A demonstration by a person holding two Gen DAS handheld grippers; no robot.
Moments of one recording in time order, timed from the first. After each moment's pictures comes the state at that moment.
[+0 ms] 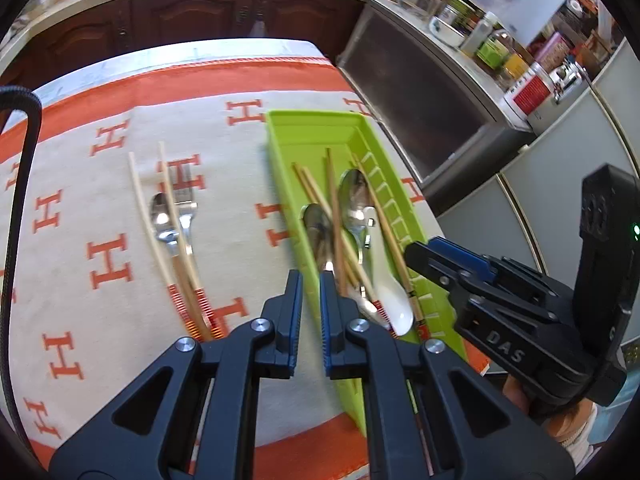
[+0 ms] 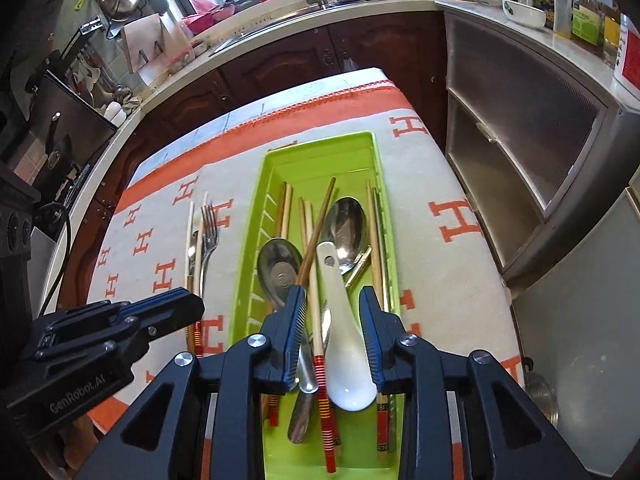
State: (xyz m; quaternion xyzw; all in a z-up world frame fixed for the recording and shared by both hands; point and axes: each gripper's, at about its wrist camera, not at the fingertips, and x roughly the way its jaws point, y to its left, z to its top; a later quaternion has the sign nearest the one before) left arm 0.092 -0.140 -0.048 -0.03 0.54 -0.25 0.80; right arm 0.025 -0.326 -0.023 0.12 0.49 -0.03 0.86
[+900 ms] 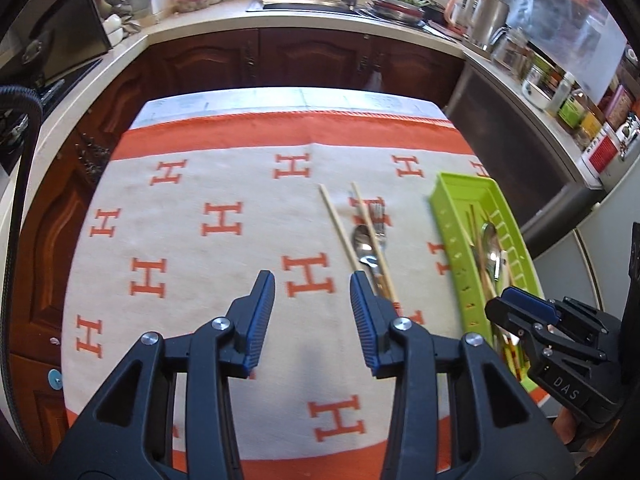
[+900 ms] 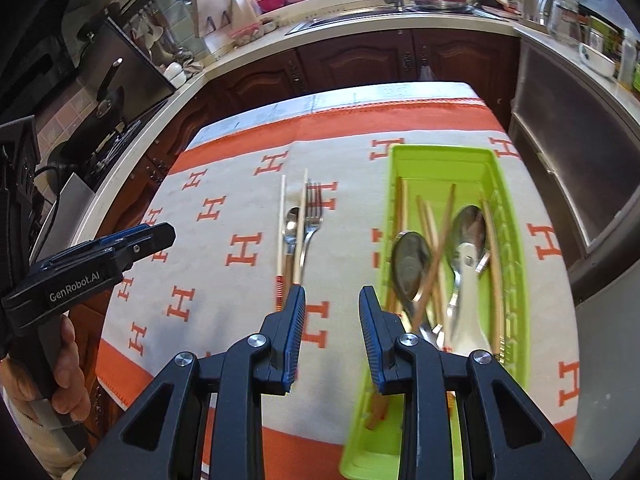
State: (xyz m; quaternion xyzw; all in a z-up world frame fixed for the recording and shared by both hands) left arm 0.095 0.003 -0.017 -0.02 0.48 -0.09 0.87; right arm 0.033 -0.218 -0.007 0.06 0.50 0.07 0.86
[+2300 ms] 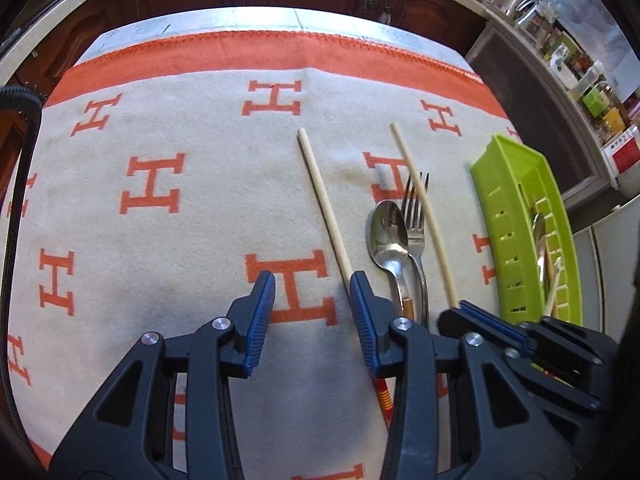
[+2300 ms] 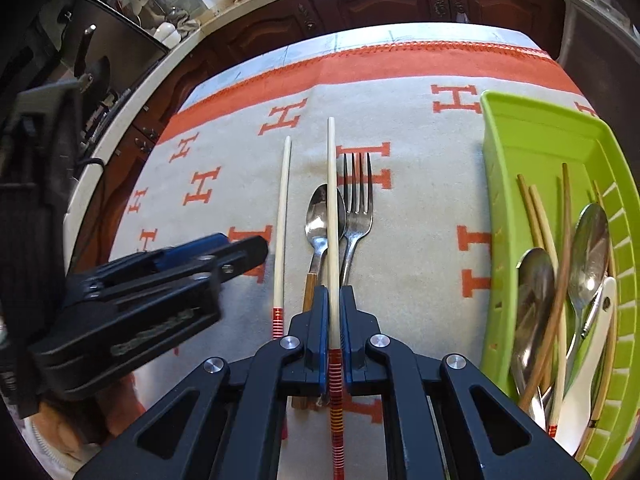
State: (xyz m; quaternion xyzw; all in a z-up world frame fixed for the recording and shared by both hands) left arm 0.173 -0.035 -0.128 -0.04 0.57 -0.11 0.81; right arm 0.118 -0.185 -0.092 0.09 0.56 0.09 0.81
